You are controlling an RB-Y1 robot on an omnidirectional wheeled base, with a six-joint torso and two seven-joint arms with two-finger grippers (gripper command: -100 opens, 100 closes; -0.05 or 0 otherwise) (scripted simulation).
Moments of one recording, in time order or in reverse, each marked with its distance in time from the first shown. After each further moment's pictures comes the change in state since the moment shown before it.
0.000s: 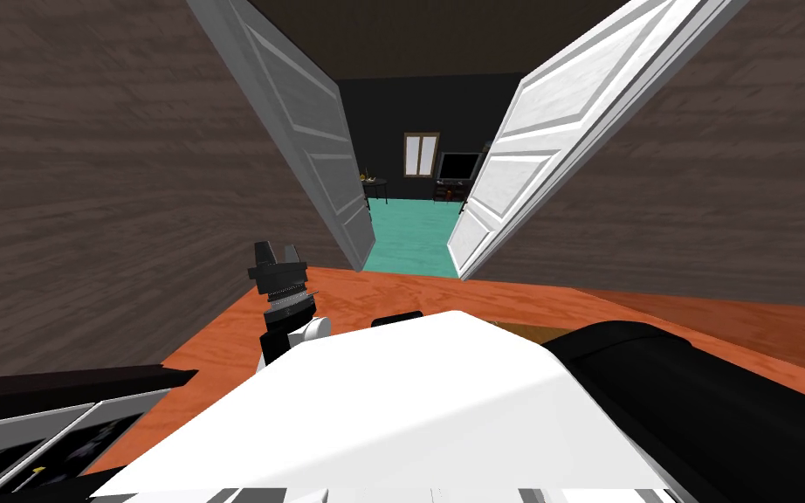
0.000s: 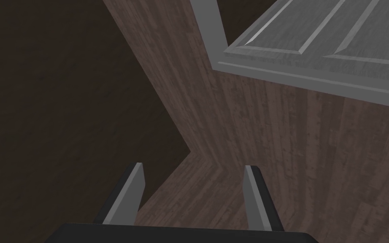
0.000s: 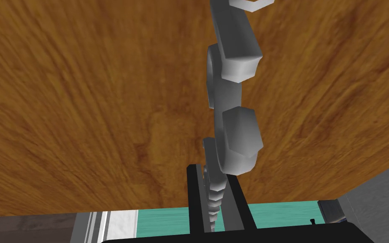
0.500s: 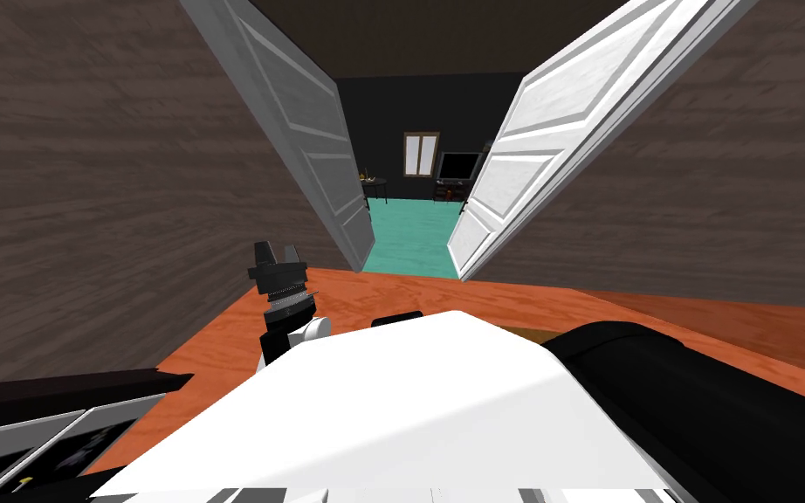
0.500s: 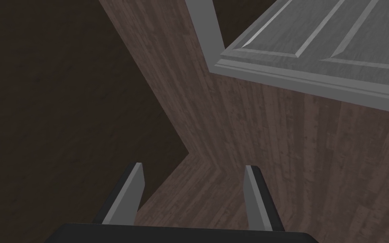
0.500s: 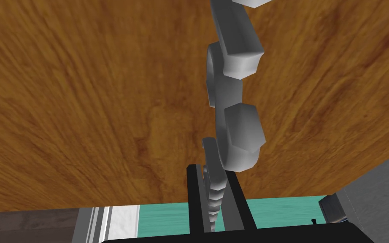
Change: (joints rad) left arm 0.000 0.000 0.000 0.000 0.000 0.000 0.000; right arm 0.085 0.012 0.028 -0.071 -0.062 0.000 0.010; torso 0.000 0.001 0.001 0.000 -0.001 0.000
